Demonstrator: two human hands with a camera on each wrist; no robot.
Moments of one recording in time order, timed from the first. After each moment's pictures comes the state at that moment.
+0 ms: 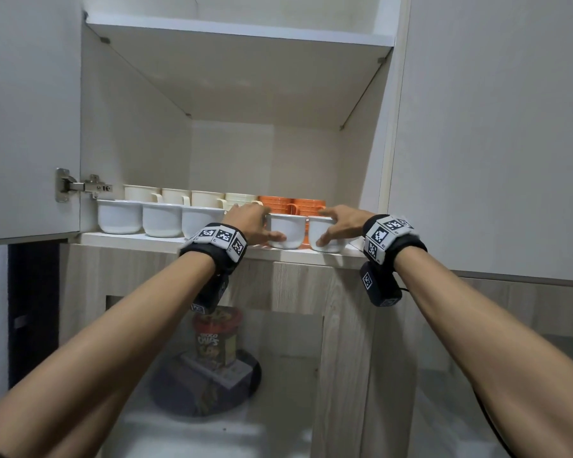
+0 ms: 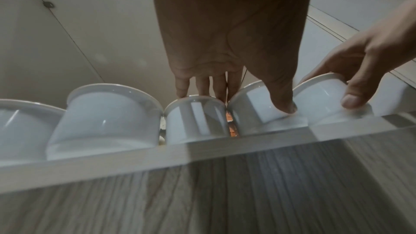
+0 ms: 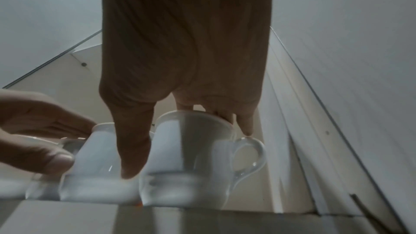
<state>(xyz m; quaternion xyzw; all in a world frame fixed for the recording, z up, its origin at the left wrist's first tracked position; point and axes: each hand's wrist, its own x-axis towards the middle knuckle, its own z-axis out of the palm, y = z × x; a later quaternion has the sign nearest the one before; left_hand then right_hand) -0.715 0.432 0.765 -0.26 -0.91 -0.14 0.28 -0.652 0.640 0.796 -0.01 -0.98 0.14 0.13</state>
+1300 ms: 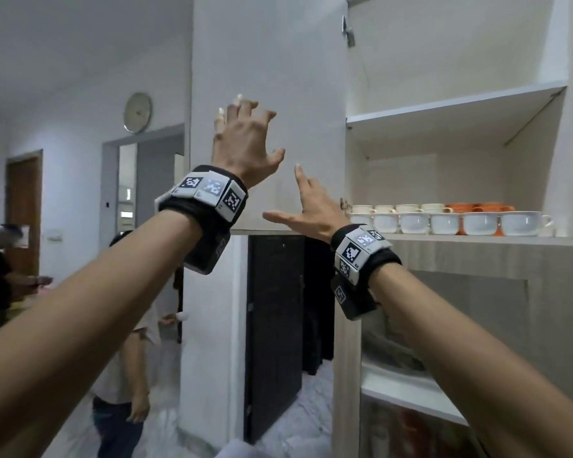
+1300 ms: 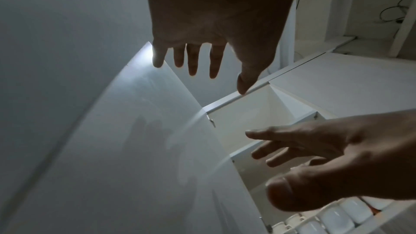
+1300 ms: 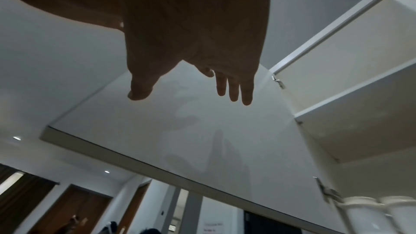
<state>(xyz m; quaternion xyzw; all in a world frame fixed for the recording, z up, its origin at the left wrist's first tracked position) -0.303 -0.046 0.797 -0.07 -0.80 -0.04 0.60 -0.378 0.092 0.731 0.27 -0.86 0.22 0.37</state>
